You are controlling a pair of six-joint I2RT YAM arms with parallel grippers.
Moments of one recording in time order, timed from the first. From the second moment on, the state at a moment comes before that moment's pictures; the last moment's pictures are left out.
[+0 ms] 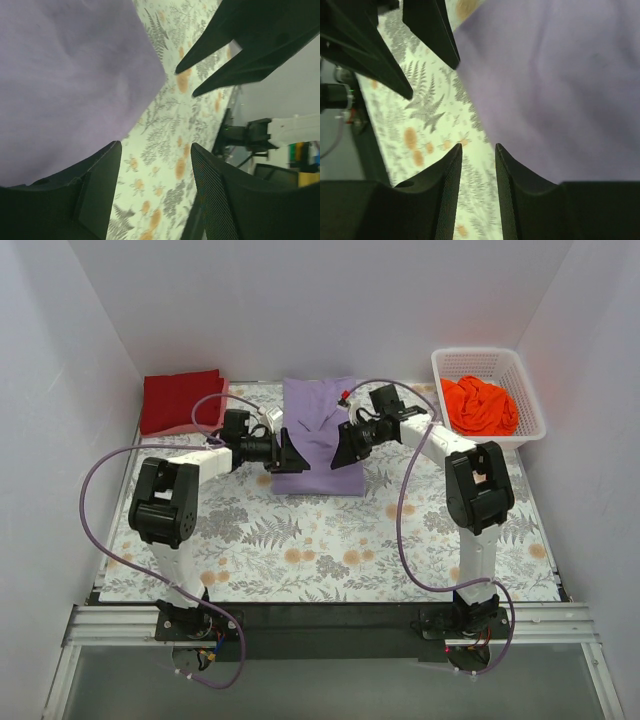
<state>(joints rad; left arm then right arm) -0.21 1.89 1.17 -0.01 0.98 -0.38 0.41 2.04 1.62 -0.54 -0.84 -0.12</state>
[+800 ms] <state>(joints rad) -0.12 1.98 0.88 0.09 1.17 -0.53 0.30 2.07 1.16 -0.29 -1.07 0.20</state>
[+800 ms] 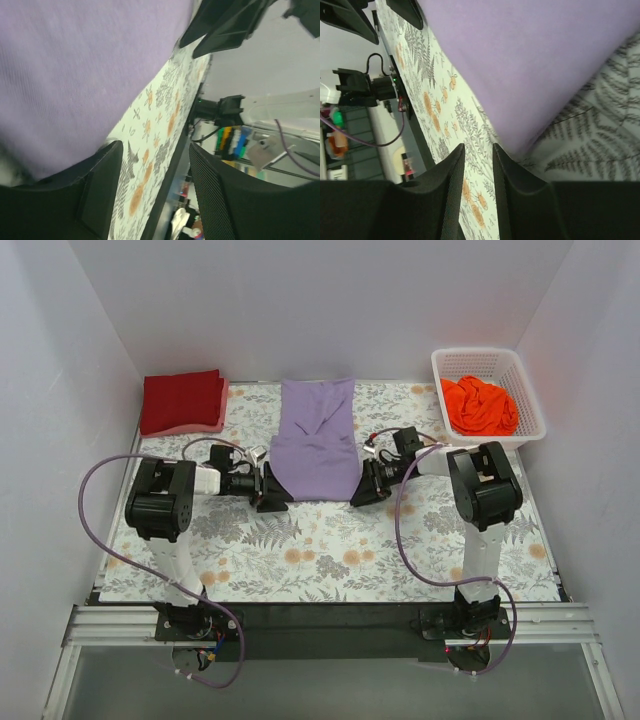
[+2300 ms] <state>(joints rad) -0.25 1.72 0.79 -0.01 0.73 1.04 0.58 1.84 1.19 -0.49 -0.42 -0.82</state>
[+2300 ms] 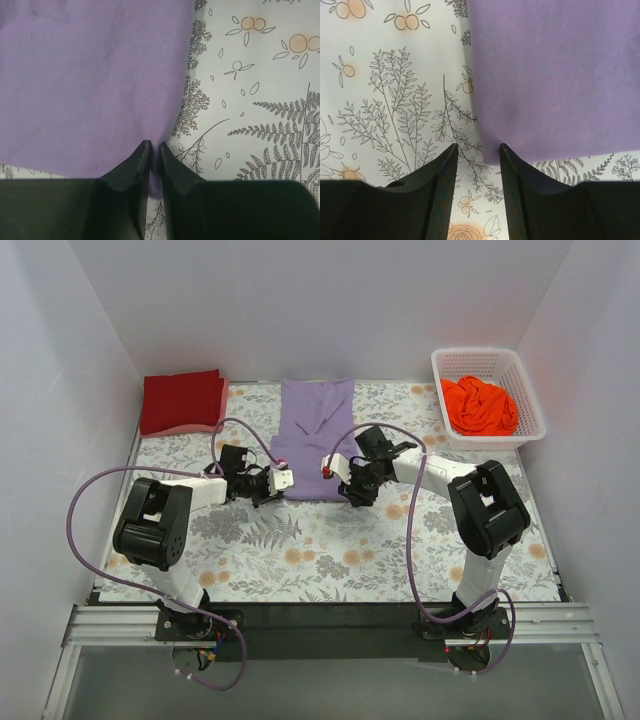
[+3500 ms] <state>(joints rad) -0.22 1.72 1.07 -0.27 0.73 0.91 0.56 1.84 1.39 -0.58 -0.36 -0.89</state>
